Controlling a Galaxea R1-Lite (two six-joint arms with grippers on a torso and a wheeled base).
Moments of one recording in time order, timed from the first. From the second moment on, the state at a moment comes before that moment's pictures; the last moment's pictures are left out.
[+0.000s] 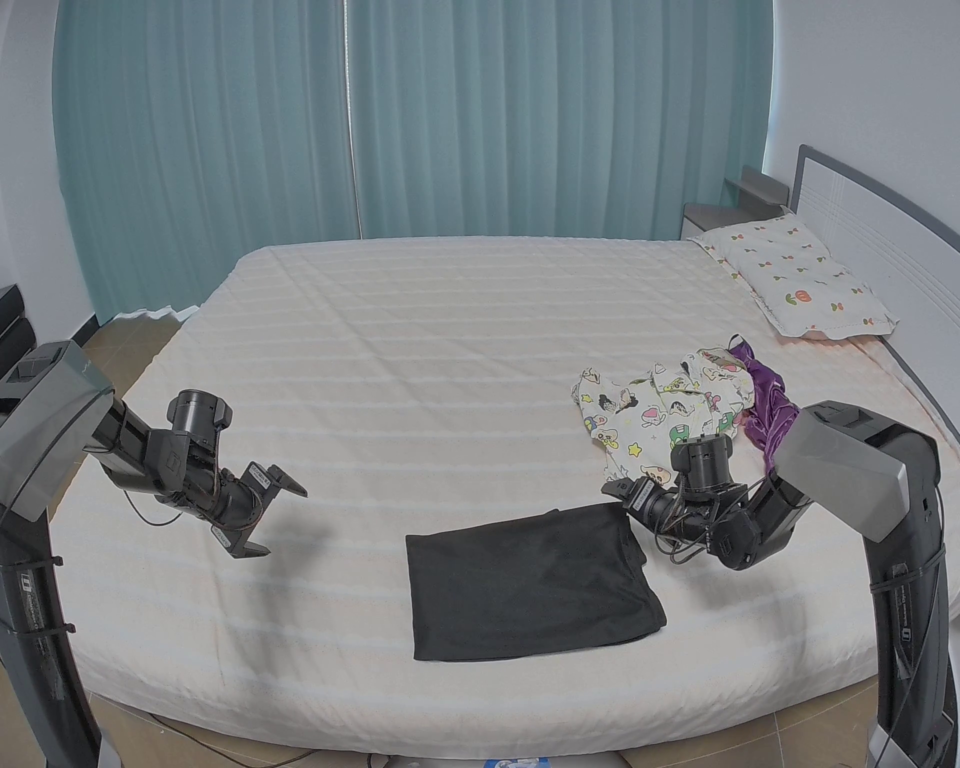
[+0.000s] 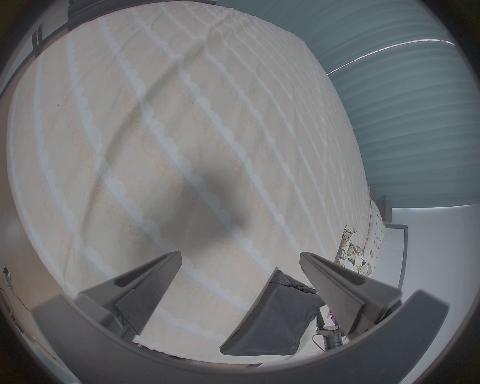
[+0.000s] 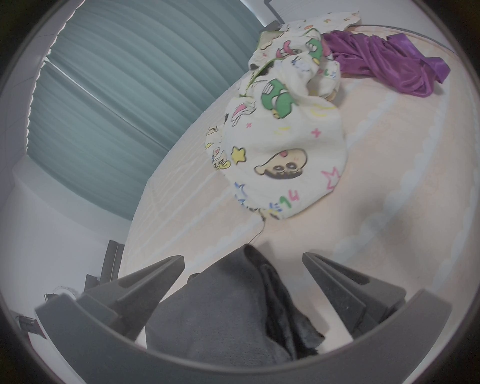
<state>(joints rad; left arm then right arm) 0.02 2.23 -1.19 -0.05 -0.32 -0.94 0.29 2.51 -1.16 -0.77 0.04 0.82</state>
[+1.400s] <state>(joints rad) 0.02 2.23 -1.19 -0.05 -0.32 -0.94 0.26 2.50 -1.09 -0.78 0.09 0.71</state>
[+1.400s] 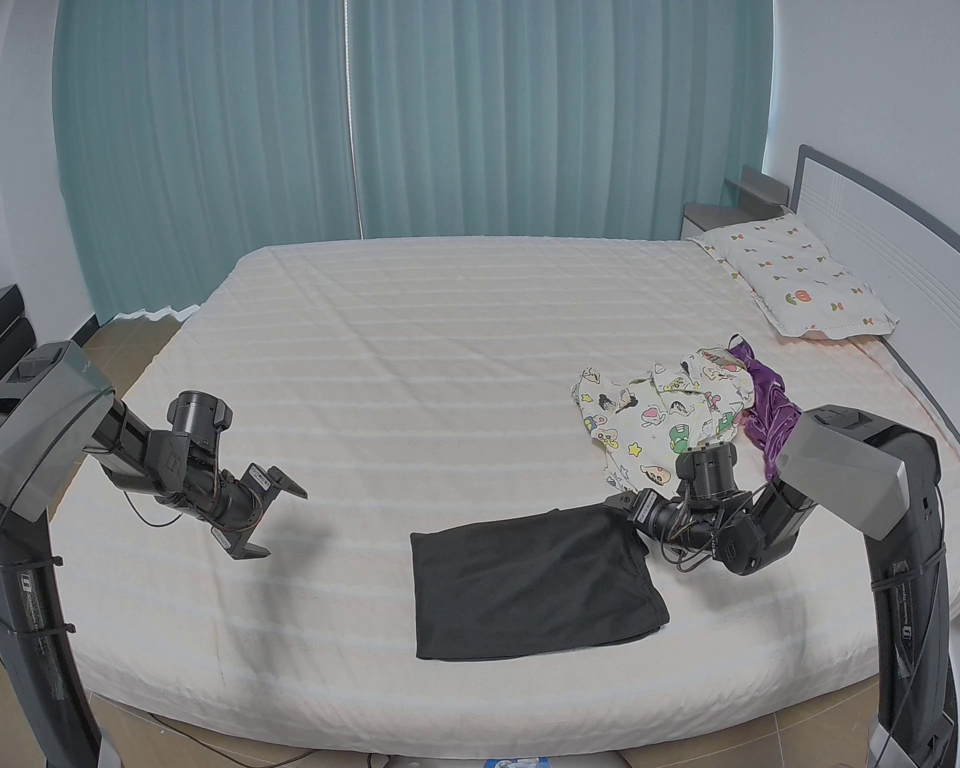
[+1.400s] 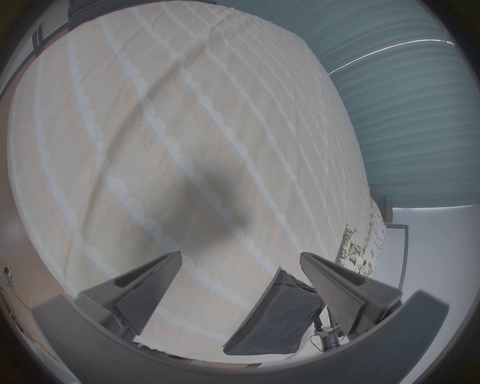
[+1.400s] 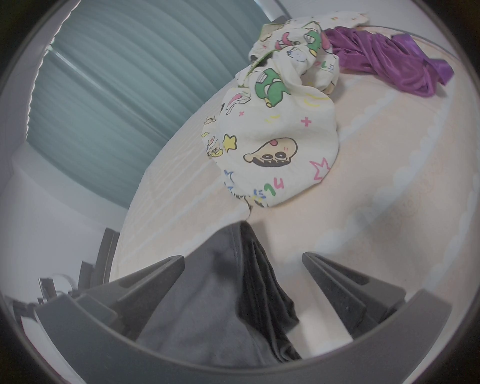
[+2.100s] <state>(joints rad) 0.02 2.23 -1.19 -0.05 -0.29 -0.94 0.33 2.52 -0.89 -0.97 0.25 0.45</state>
